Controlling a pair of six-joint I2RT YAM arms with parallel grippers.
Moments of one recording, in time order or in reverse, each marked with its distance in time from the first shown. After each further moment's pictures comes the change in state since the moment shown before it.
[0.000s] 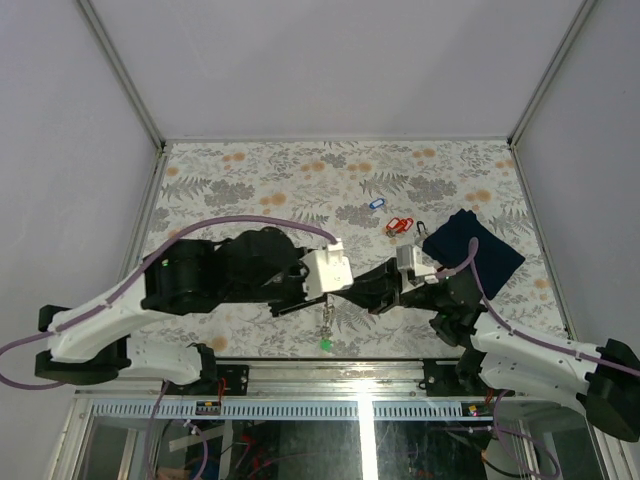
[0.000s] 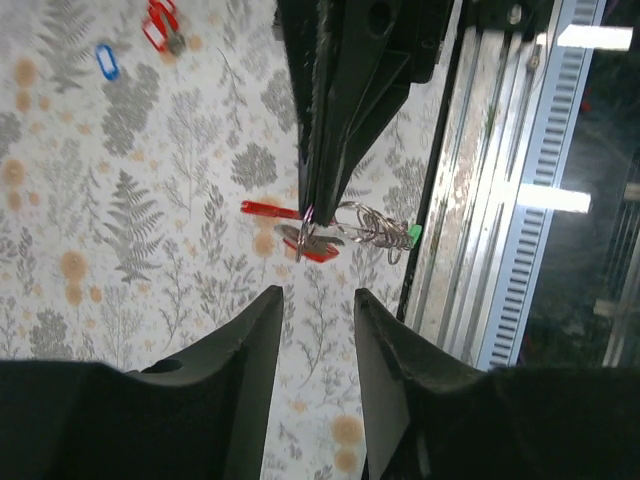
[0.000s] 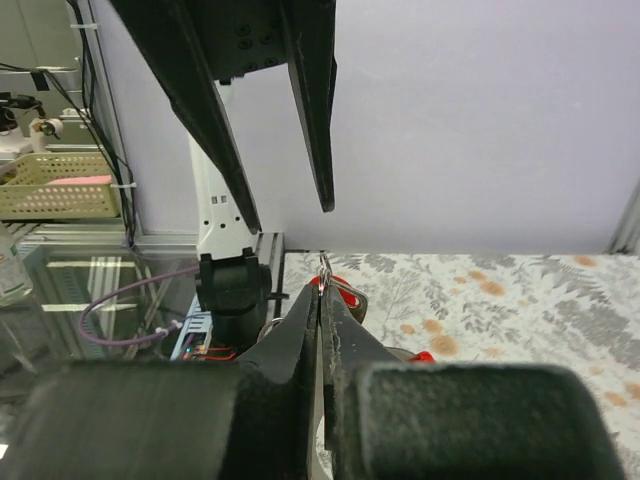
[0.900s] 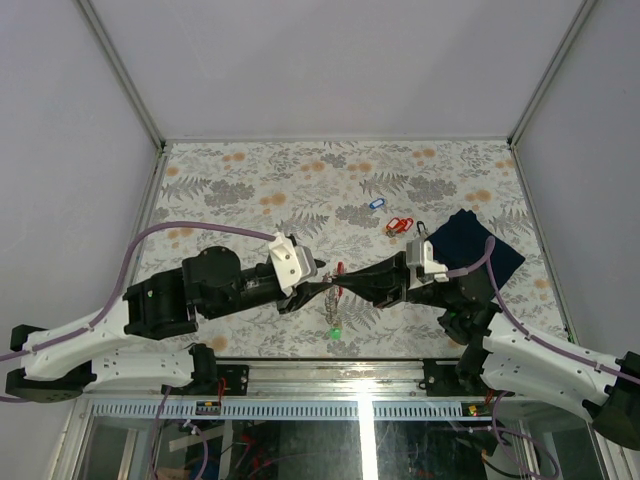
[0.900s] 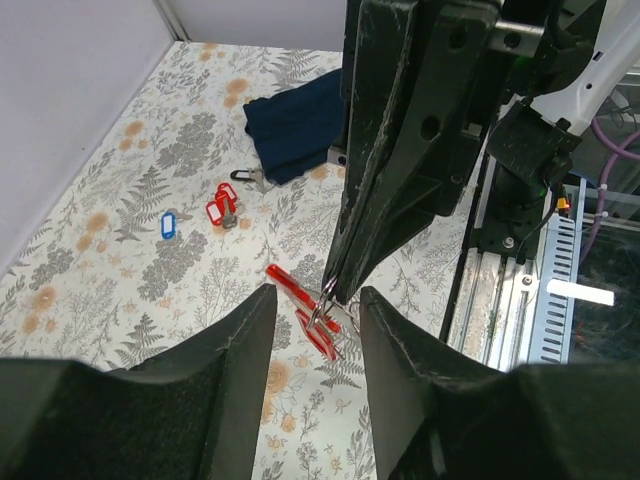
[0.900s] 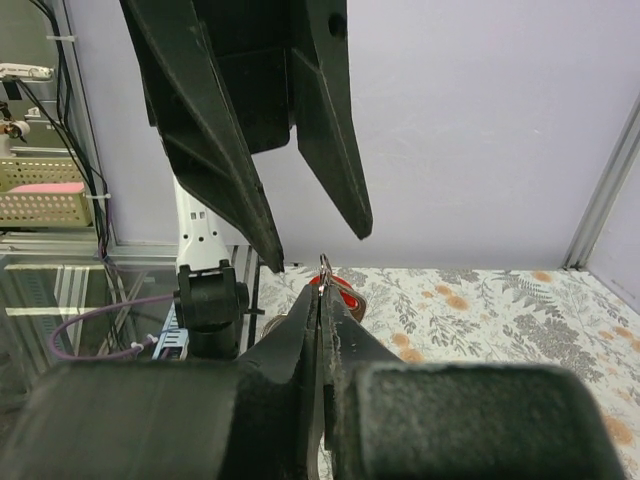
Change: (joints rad) left arm 0.000 -0.374 -0.521 0.745 -0.043 -0.065; right arm 0.000 -0.103 0.114 -0.219 0.041 -0.088
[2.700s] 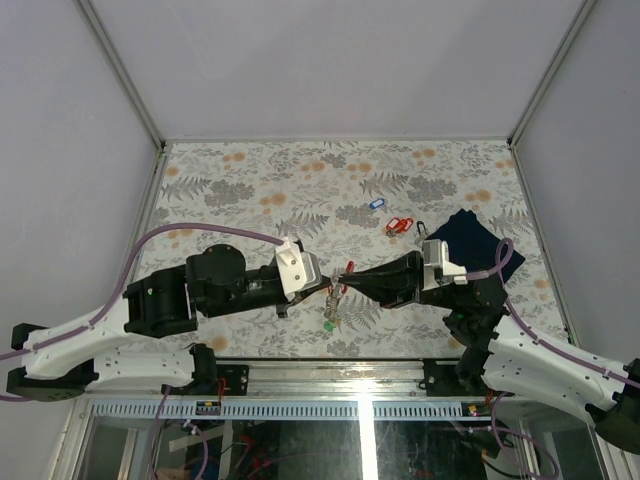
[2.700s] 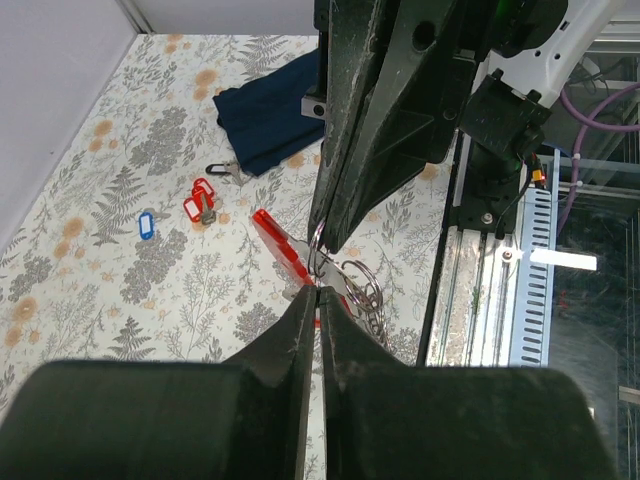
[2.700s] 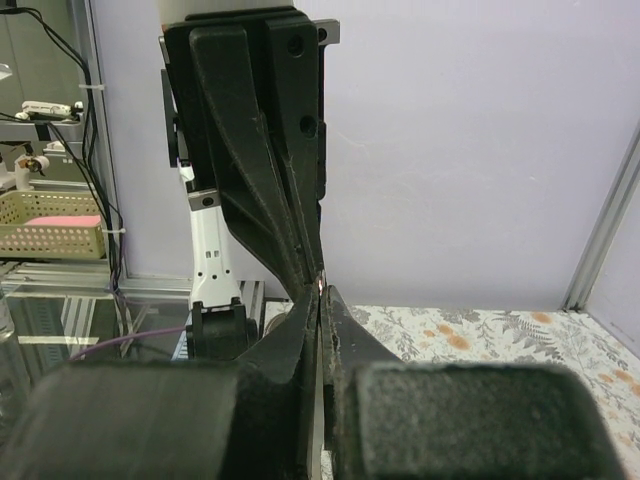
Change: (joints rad) left arm 0.000 0.023 0.036 -0.070 0.077 0.026; right arm 0.000 -0.052 0.019 0.030 -0.006 0.036
